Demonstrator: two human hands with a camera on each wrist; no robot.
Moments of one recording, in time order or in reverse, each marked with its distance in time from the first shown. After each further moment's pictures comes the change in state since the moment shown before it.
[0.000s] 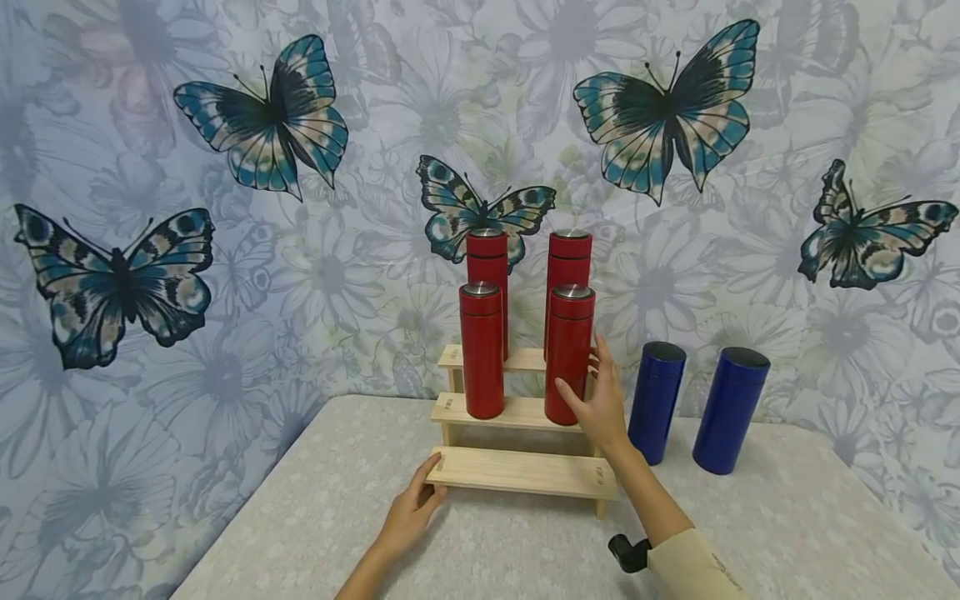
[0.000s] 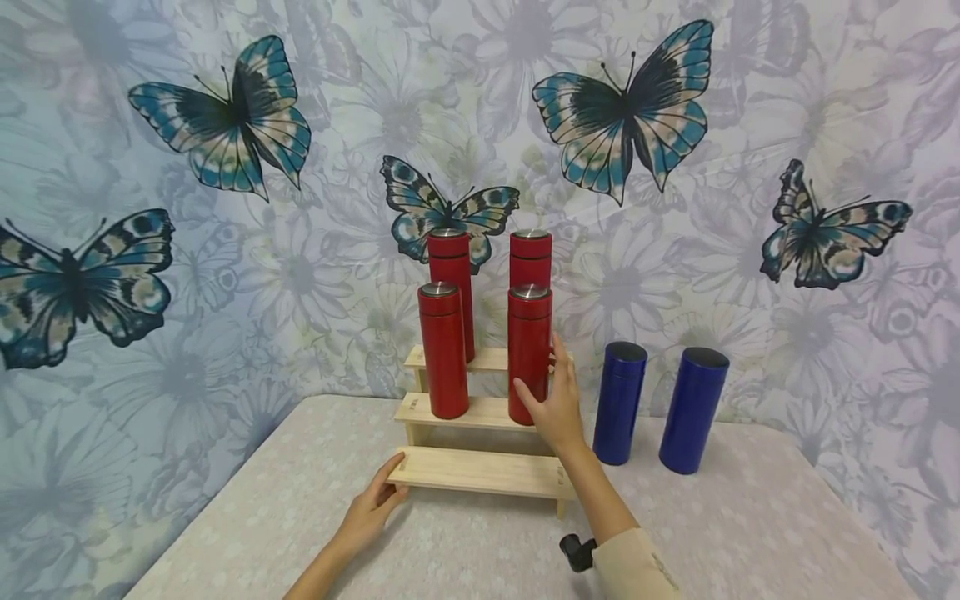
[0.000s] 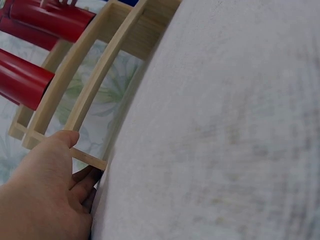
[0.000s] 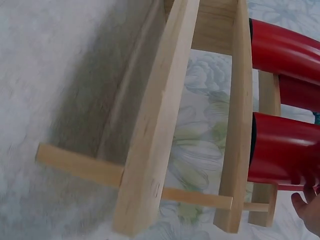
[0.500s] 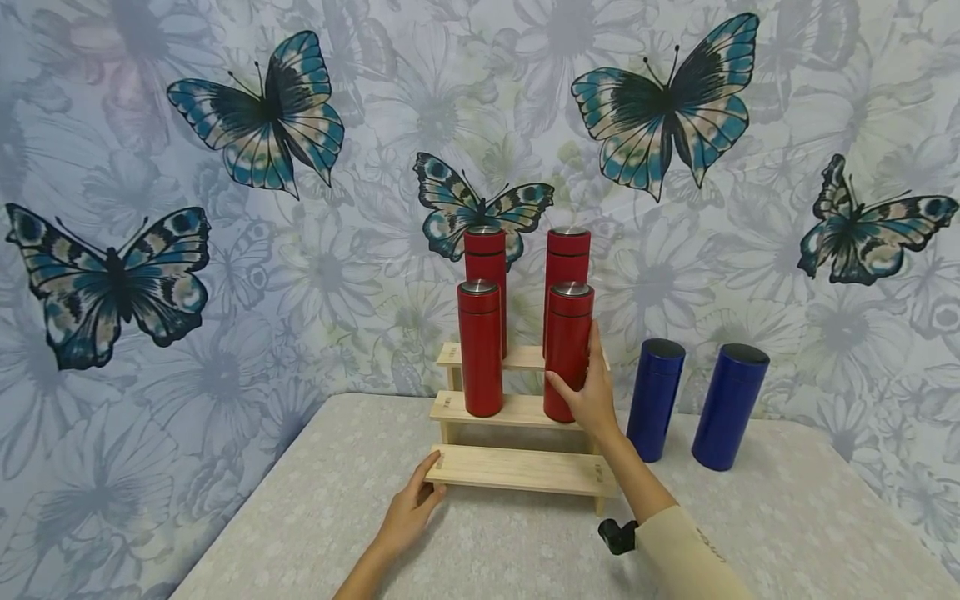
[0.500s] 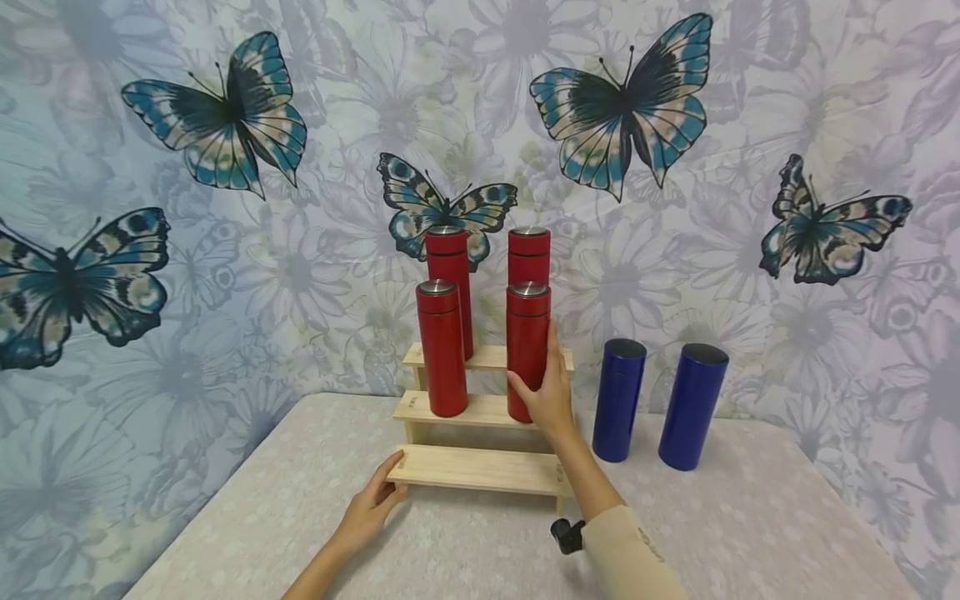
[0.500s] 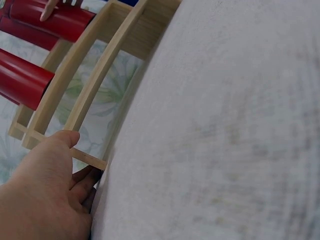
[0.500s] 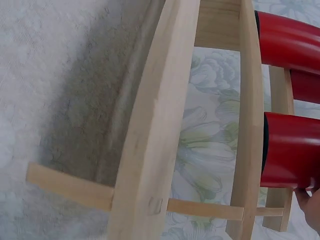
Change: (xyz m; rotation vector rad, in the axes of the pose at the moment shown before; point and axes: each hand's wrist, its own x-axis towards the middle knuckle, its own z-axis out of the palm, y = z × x) left_hand 0.000 0.001 0.000 0.010 0.000 0.042; right_hand 0.012 0.013 0.012 0.021 -0.012 0.031
